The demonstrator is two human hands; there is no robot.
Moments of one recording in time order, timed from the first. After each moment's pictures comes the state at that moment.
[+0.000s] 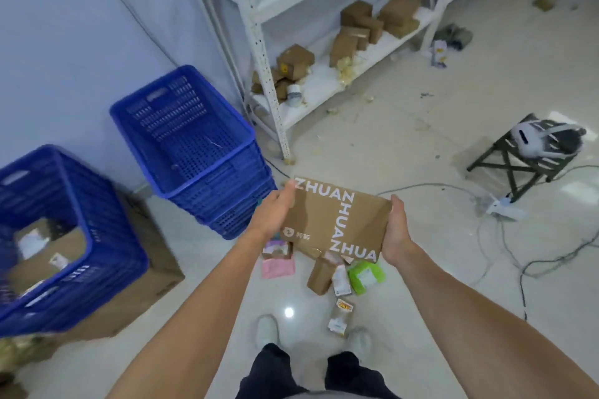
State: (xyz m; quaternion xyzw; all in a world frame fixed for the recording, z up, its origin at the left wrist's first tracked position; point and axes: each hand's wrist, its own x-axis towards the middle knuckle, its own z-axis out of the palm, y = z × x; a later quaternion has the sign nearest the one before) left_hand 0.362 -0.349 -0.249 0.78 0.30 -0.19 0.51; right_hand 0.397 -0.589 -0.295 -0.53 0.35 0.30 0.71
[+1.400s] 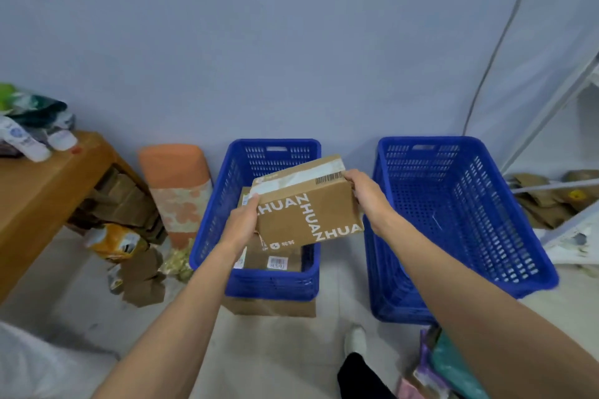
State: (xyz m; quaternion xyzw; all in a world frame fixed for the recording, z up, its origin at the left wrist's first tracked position) left_hand 0.107 0.287 -0.206 0.57 0.59 0.18 0.55; right_hand 0.331 0.175 -0.181 -0.71 -0.24 0.43 0.50
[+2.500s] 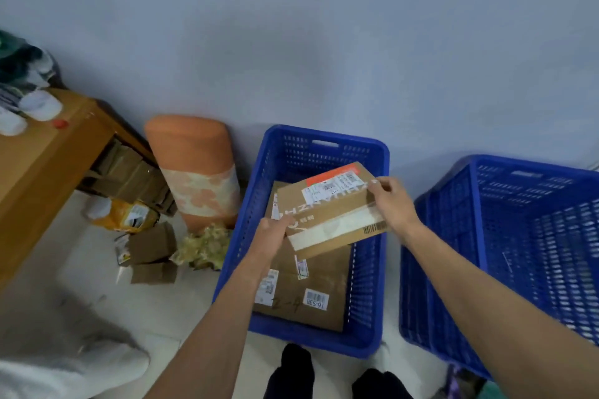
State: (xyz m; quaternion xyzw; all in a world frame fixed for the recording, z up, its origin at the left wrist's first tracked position) left_hand 0.118 0.542 -0.349 0.42 0.63 0.11 0.64; right_hand 0.364 0.473 -0.300 -0.82 -0.25 0.38 0.35
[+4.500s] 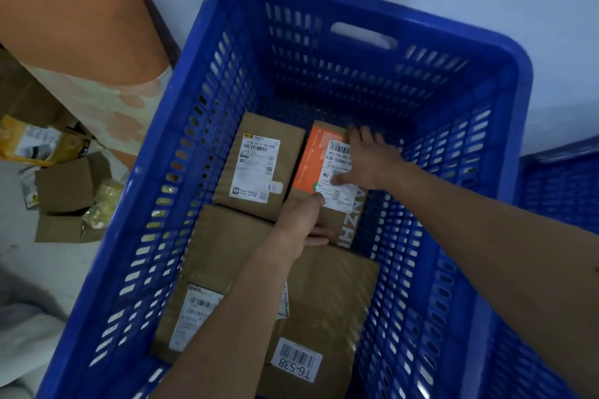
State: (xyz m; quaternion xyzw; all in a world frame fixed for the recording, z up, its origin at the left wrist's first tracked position) left_hand 0.246 0.619 -0.645 0.22 0.67 0.00 0.71; right_hand 0.417 0.658 -0.663 -0.72 -0.59 0.31 -0.17
